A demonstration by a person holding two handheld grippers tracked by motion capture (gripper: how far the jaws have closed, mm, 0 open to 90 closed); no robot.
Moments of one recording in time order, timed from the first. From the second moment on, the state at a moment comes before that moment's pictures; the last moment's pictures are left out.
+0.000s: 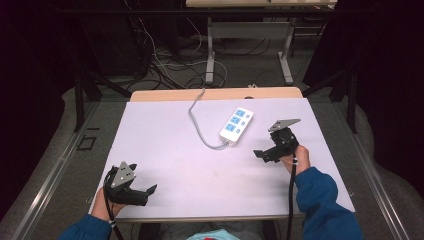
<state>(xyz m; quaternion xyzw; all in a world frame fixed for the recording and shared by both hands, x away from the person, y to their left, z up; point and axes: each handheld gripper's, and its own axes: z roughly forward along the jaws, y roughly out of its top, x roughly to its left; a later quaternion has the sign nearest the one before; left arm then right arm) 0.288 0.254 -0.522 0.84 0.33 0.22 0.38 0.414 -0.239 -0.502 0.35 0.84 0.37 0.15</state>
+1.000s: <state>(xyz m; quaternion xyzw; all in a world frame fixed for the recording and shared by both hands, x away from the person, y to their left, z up) 0.288 0.255 -0.522 0.84 0.33 0.22 0.37 0.471 -0.236 -0.495 0.37 0.83 0.38 0.16</state>
